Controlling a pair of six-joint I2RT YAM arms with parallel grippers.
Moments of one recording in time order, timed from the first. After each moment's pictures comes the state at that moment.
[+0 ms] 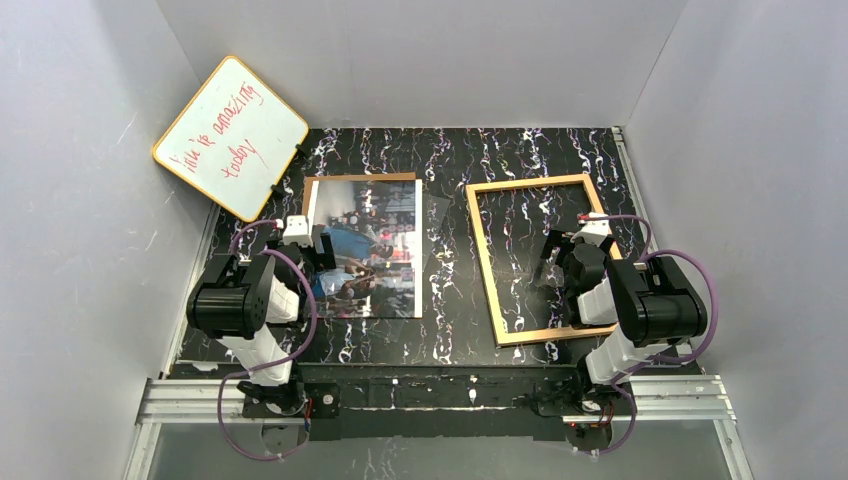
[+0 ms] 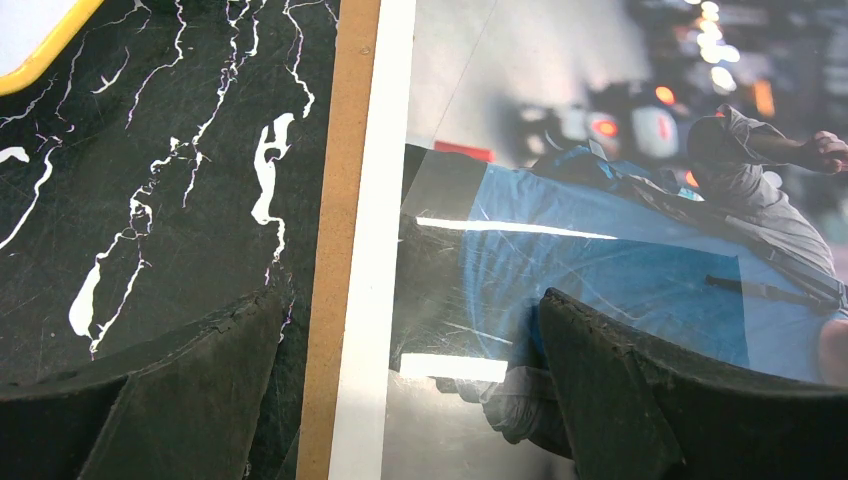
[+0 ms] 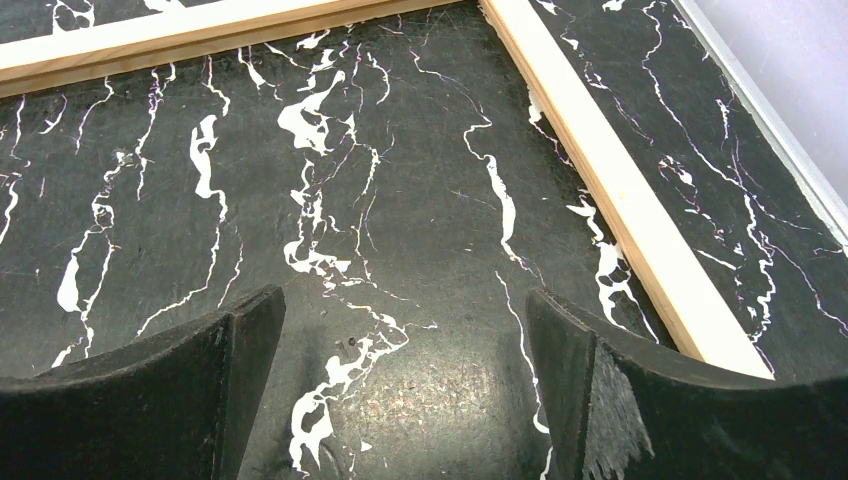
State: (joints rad) left arm -0.04 1.70 0.25 1.14 -0.08 -0.03; right arm 0.11 1.62 0.21 1.18 0.27 0.07
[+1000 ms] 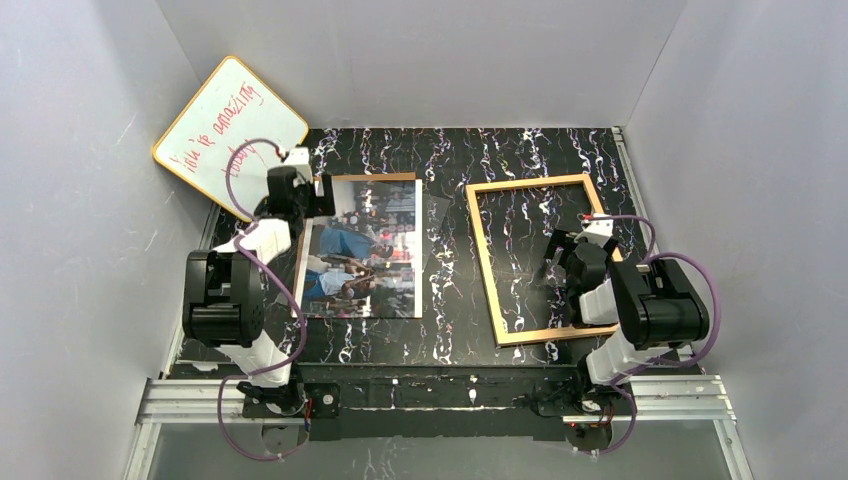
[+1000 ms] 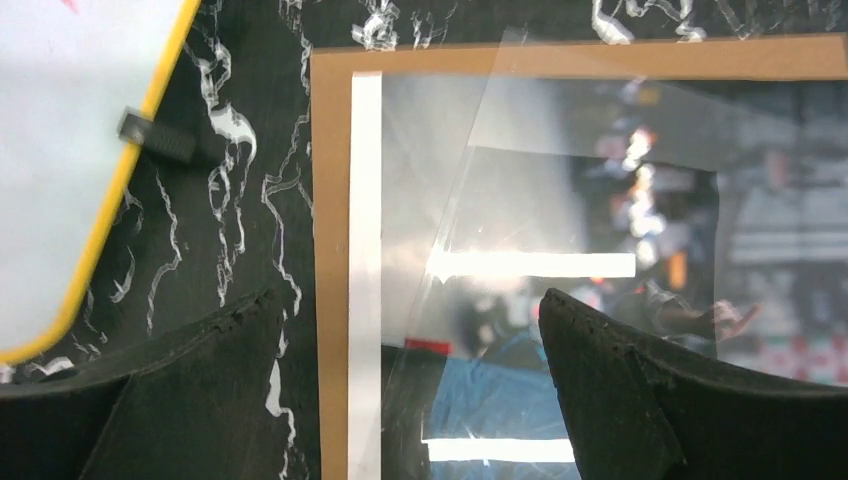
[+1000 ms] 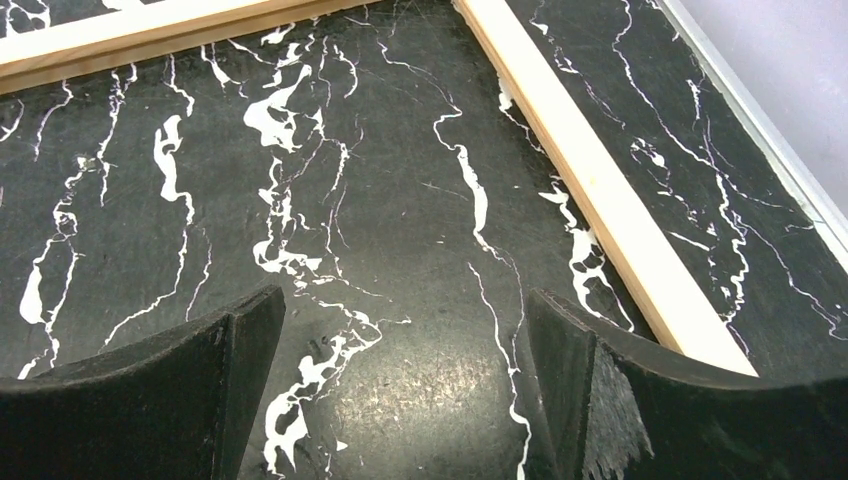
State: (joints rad) left arm -0.03 1.64 0.84 0.27 -0.03 -0.02; right arm 0.09 1.61 0.22 1.16 0.29 0.09
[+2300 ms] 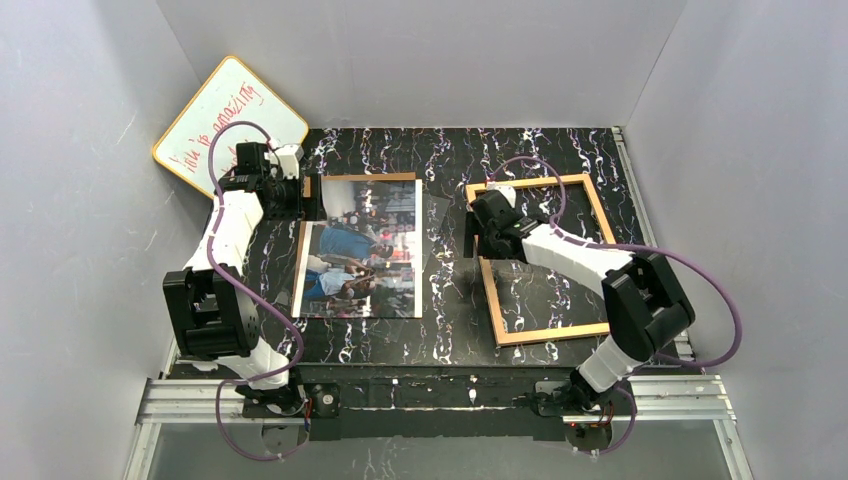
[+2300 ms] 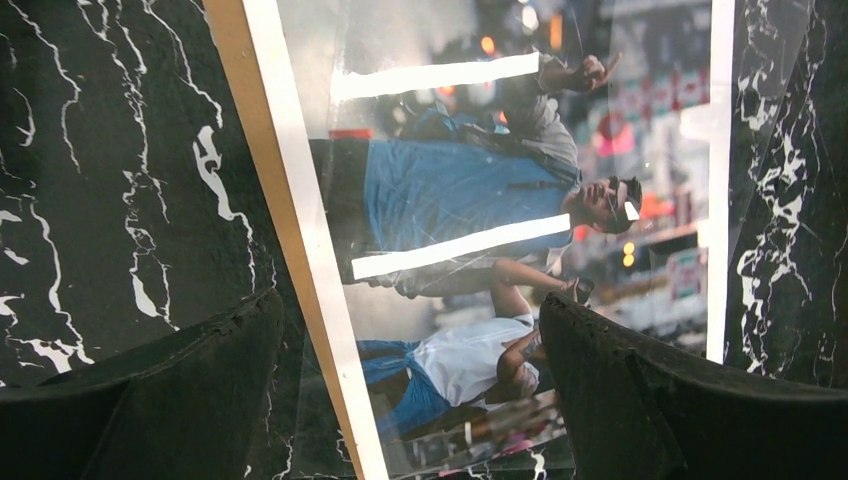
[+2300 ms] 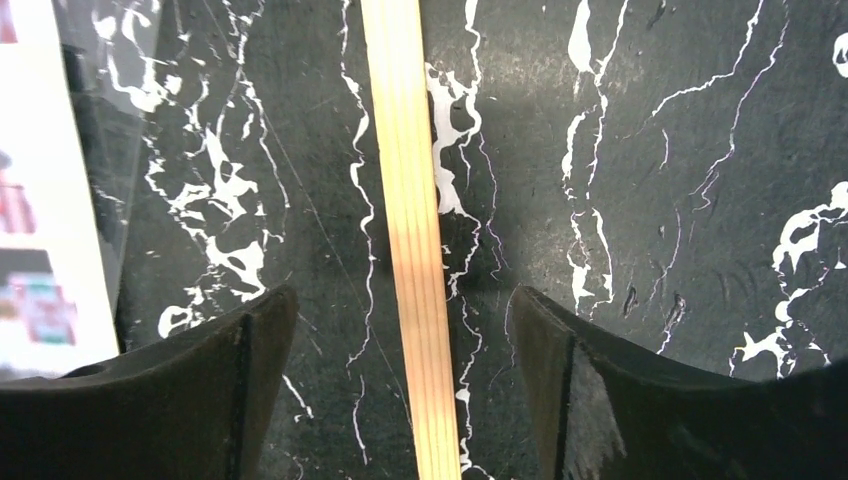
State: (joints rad) left arm 0.09 1.57 1.29 -0.69 0.32 0.10; right arm 0.64 1.58 1.02 -0.42 0.27 0.55
